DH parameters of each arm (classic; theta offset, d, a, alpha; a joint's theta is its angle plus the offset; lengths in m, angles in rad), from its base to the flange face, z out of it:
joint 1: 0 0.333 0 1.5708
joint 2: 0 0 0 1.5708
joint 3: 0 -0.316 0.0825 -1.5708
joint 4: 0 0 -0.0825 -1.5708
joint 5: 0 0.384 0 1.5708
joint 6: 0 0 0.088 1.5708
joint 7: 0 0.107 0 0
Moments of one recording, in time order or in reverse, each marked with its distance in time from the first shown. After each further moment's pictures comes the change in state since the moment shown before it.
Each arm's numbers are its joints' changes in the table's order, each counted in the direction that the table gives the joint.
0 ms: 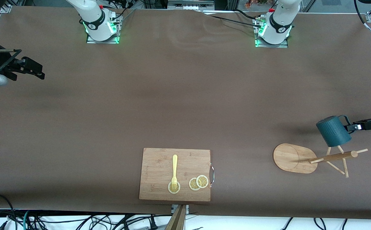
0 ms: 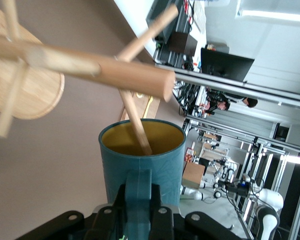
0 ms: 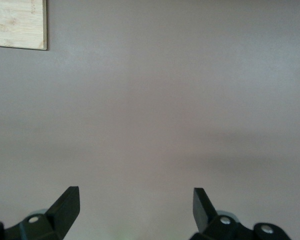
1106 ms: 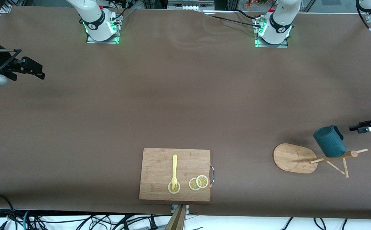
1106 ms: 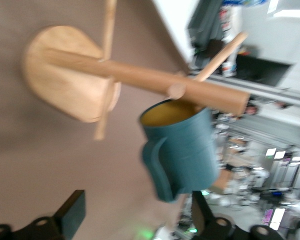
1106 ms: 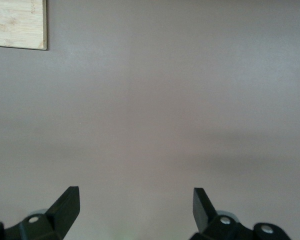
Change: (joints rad) left arm 0.036 -0.052 0.011 0.092 0.241 -0.014 0.001; right arm 0.000 0.000 0.000 0.000 0.000 0.000 0.000
